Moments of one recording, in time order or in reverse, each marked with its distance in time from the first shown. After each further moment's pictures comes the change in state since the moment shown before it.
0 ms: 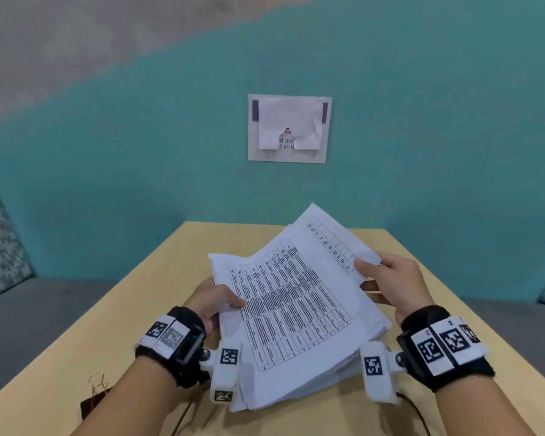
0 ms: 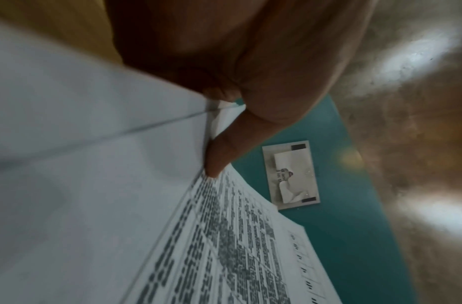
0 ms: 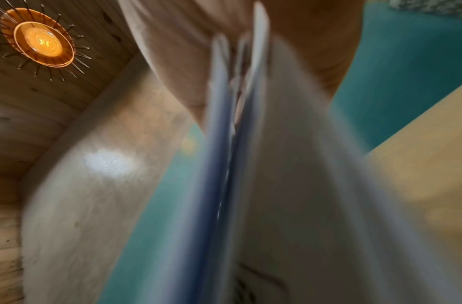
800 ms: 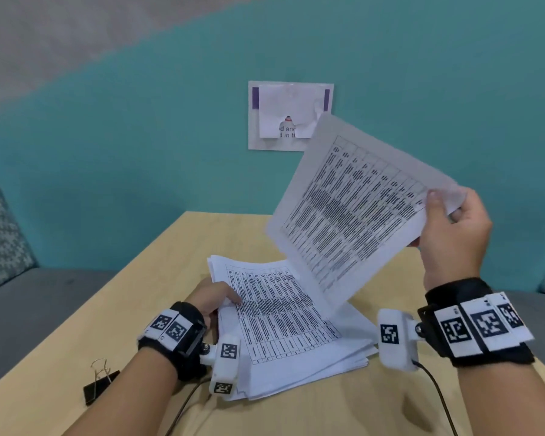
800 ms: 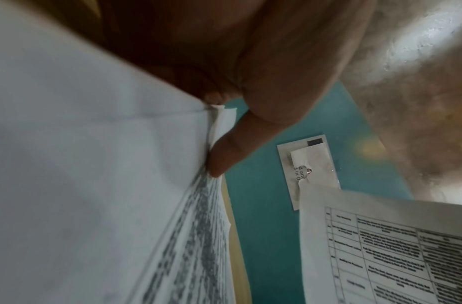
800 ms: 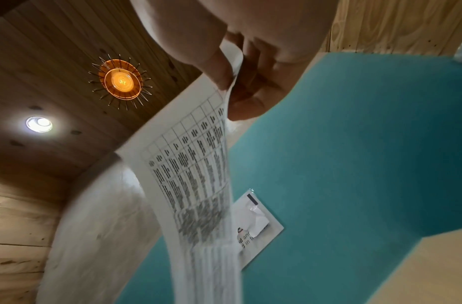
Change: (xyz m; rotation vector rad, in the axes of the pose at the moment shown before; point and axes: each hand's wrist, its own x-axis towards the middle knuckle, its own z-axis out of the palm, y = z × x) left_hand 0.017 -0.019 -0.010 0.159 0.057 -0.085; right_hand 0.009 -0.036 -0.025 0.126 0.506 -0.615
